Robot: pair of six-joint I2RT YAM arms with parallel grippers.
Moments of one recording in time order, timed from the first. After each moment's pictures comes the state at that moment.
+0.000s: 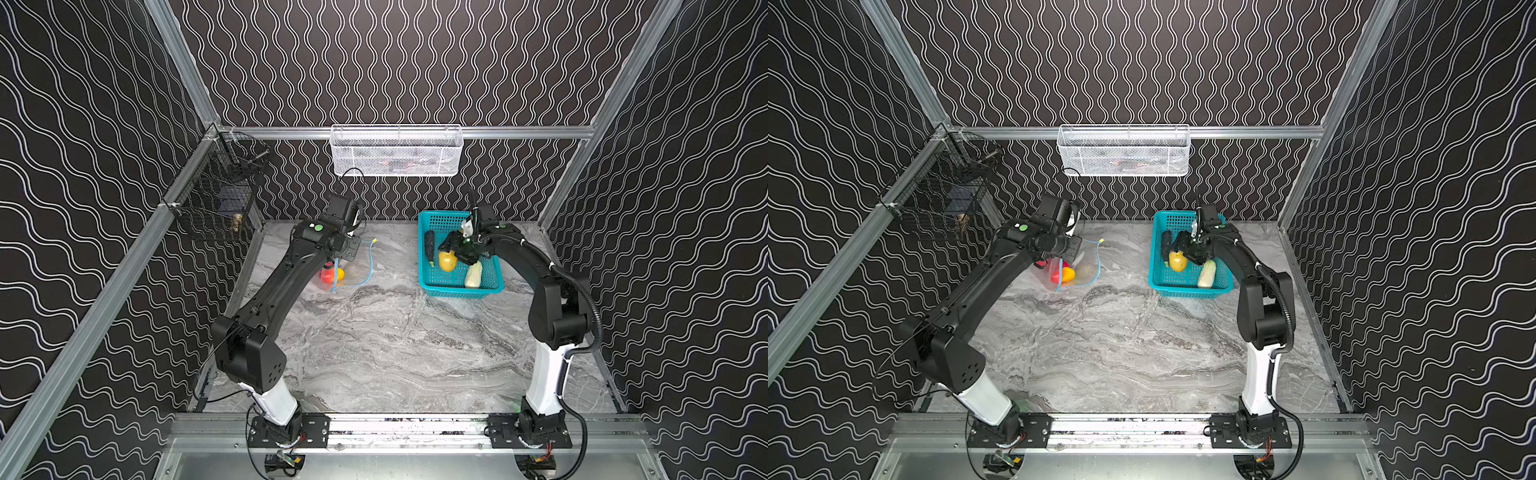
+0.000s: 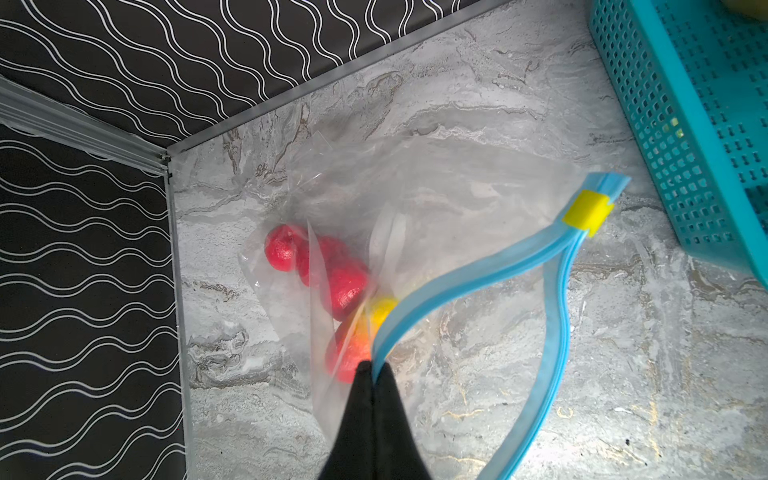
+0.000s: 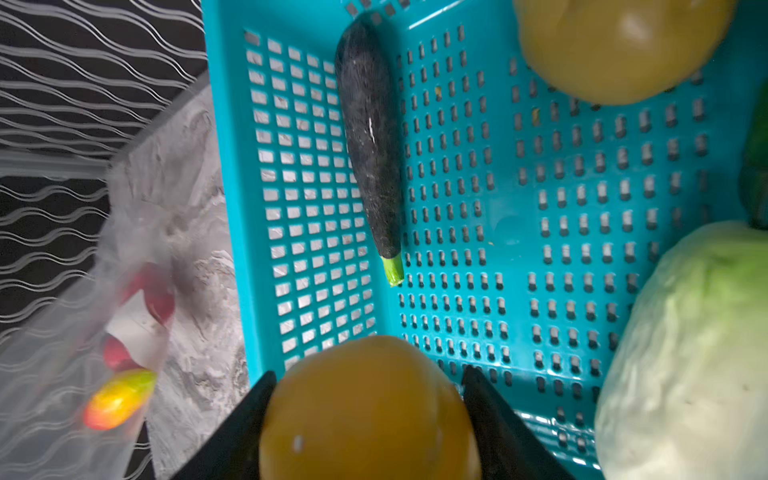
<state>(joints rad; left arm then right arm) -0.40 1.67 1.73 -0.98 -0.30 0.03 0.22 2.02 1.72 -0.65 -0.34 0.61</state>
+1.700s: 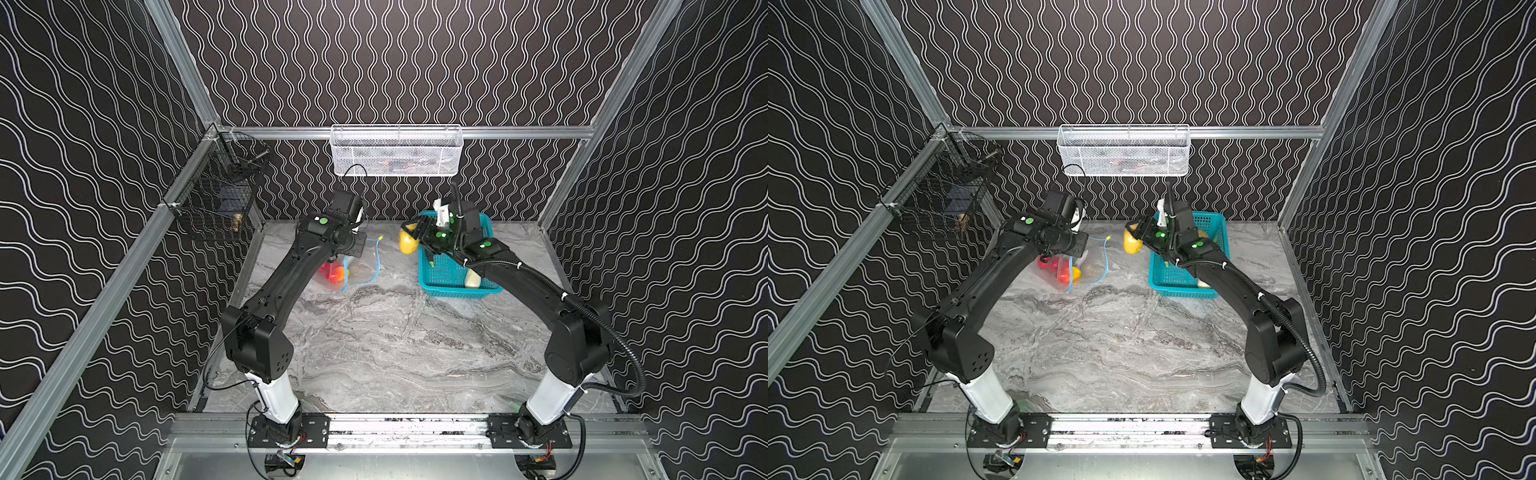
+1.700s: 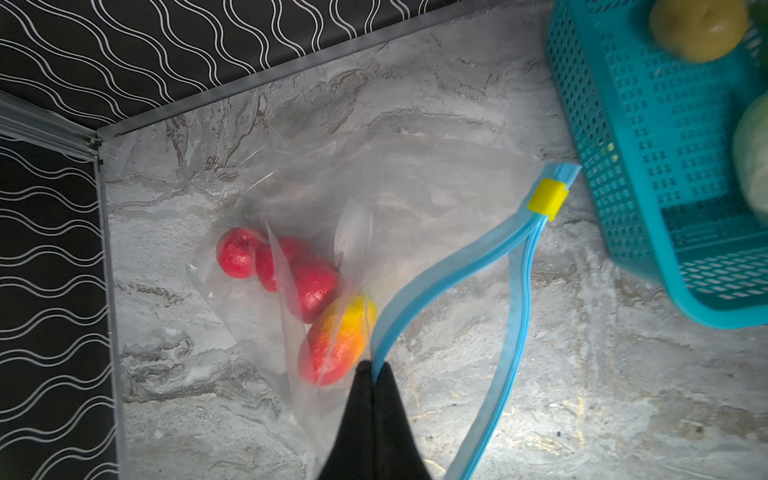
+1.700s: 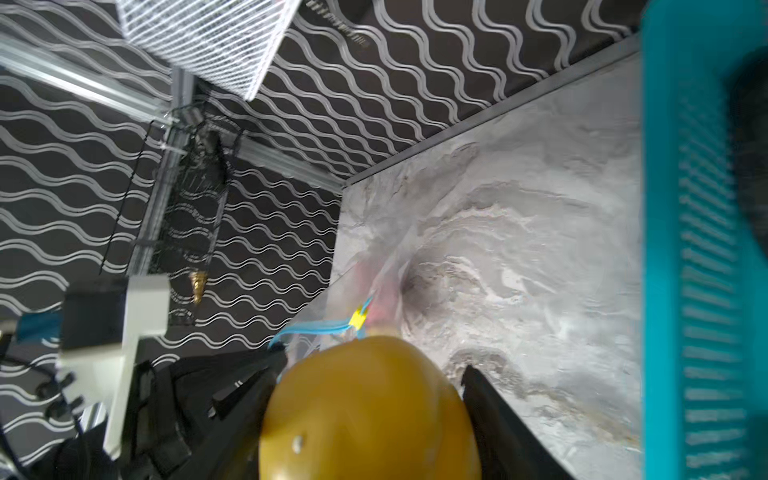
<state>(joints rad) -0.40 1.76 1.85 -1.04 -0.18 -0.07 0.51 1.75 1.53 -0.16 -0.33 0.90</state>
